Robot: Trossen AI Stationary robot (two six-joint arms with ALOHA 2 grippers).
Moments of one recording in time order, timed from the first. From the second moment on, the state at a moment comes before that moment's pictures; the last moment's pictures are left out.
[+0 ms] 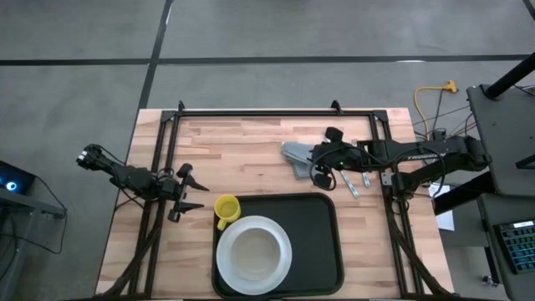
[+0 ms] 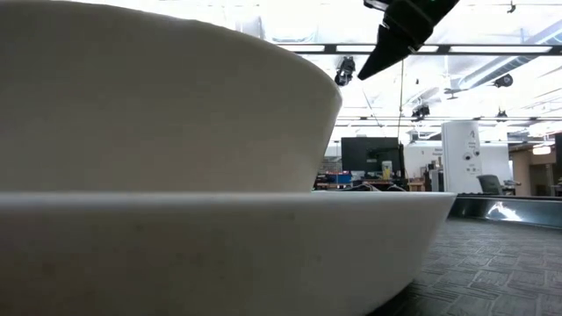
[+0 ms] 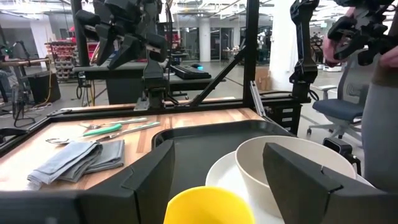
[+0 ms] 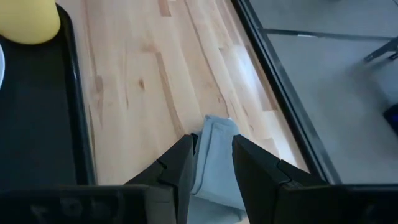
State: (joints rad) left arm -0.44 0.07 0.01 0.05 -0.26 0.02; right arm 0.01 1.23 1.01 -0.55 0.42 0.00
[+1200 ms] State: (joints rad) left arm -0.44 0.07 0.01 0.04 -0.26 0.02; right arm -0.13 1.38 0.96 -0.54 0.45 -0.09
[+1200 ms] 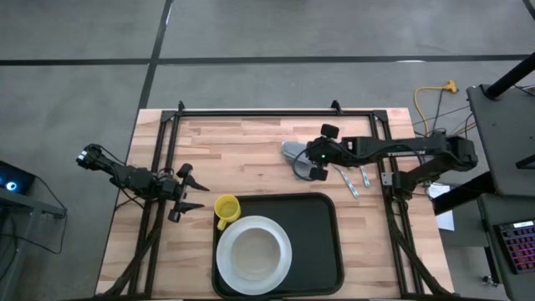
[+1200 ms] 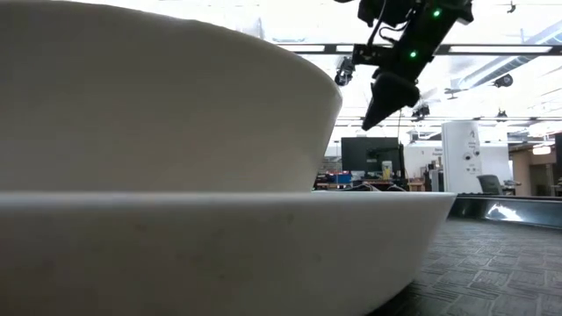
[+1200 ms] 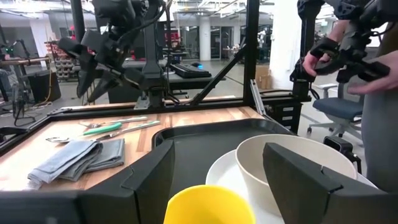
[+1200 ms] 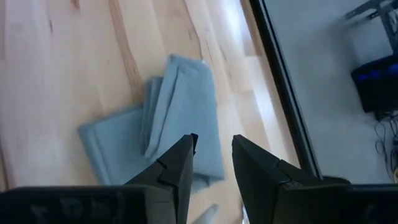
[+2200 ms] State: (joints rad) left arm -0.44 0.07 0.01 0.05 -0.26 0.02; right arm -0.14 1.39 0.88 -0.56 0.45 0.00
